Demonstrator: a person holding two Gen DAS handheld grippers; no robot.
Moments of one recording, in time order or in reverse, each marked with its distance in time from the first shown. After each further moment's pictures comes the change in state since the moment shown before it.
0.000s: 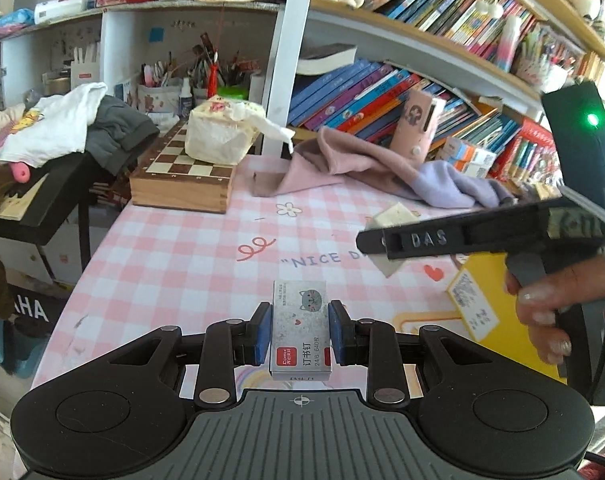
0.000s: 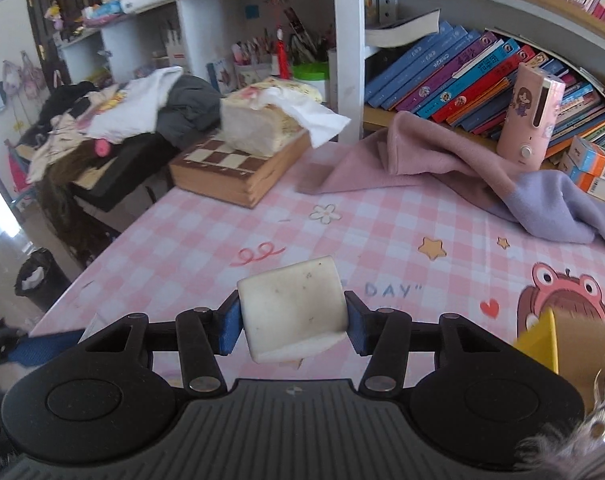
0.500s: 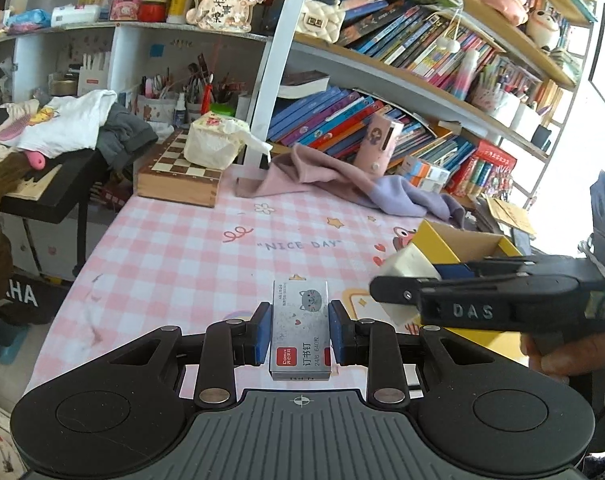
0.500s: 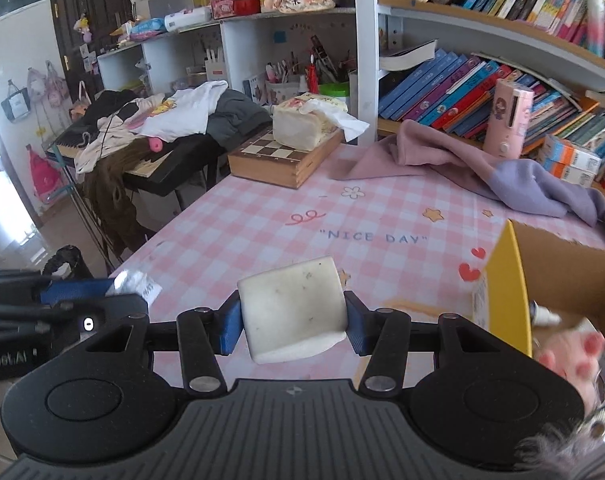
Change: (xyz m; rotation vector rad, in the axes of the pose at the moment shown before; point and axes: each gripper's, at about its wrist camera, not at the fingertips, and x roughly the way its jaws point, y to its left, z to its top) left arm -0.094 -0.002 -0.045 -0.030 -0.046 -0.084; right arm -0.118 0.057 -0.083 -0.012 -0.072 0.002
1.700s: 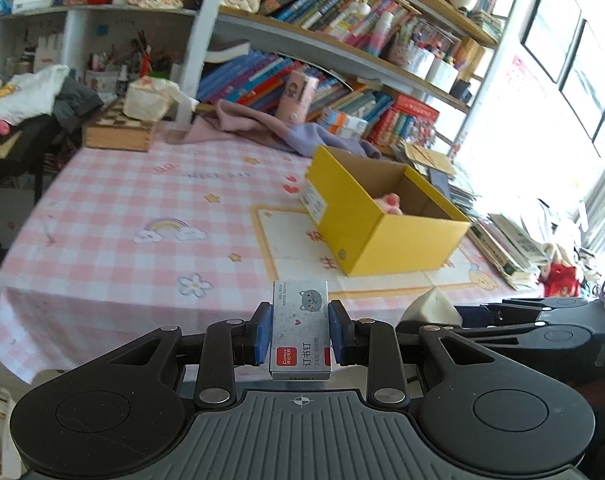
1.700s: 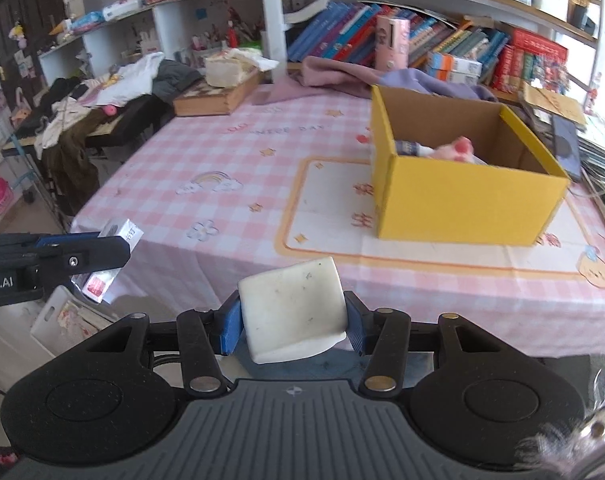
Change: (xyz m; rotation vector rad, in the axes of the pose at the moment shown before) left arm -0.070 -0.069 -0.084 0.071 0.092 -0.179; right arm -0.149 0.015 -0.149 0.187 0.080 -0.202
